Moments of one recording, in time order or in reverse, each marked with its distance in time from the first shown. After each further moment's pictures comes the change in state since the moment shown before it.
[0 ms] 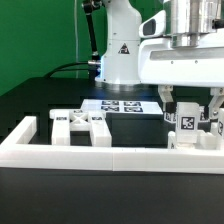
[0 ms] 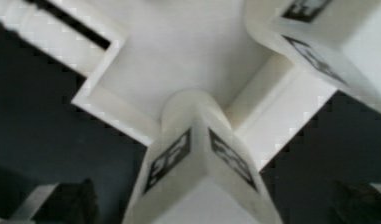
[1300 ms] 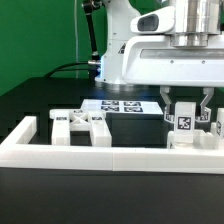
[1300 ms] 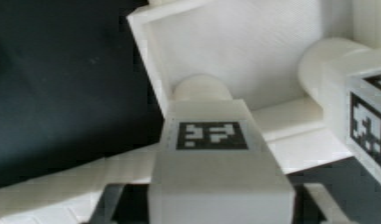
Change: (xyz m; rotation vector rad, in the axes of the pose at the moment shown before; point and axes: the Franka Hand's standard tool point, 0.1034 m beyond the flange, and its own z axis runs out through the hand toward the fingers) arm 0.005 0.005 0.001 -0.022 0.009 -0.495
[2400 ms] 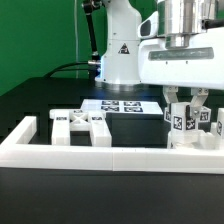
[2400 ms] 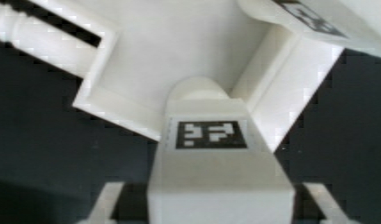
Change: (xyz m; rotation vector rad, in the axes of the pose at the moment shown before) arm 0.001 0.003 0.001 0.022 -0.022 0.919
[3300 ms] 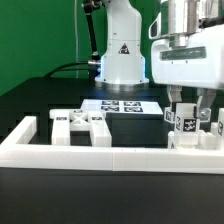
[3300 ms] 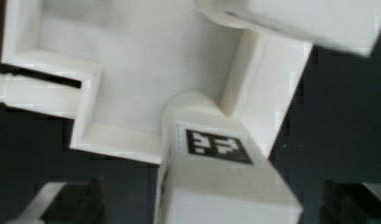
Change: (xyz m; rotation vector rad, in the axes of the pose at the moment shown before) arm -0.008 -0.004 -0.001 0.008 -0.003 0.039
